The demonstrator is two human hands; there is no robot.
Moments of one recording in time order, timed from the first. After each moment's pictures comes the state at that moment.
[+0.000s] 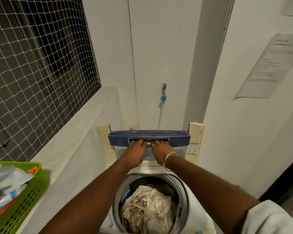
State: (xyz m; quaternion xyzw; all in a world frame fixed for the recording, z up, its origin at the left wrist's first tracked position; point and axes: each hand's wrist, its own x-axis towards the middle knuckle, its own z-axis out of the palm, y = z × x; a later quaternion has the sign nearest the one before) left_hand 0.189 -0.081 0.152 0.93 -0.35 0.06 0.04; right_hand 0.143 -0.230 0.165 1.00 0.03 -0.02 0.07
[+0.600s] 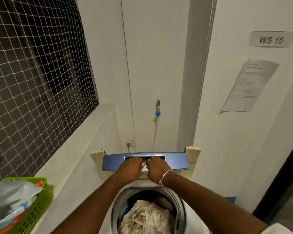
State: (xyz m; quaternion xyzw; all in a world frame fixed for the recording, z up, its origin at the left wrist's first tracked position) left_hand 0.157 -0.065 0.187 0.93 -0.33 -0.02 0.14; right_hand 0.086 -0.205 0.205 1.00 0.01 0.01 -0.08
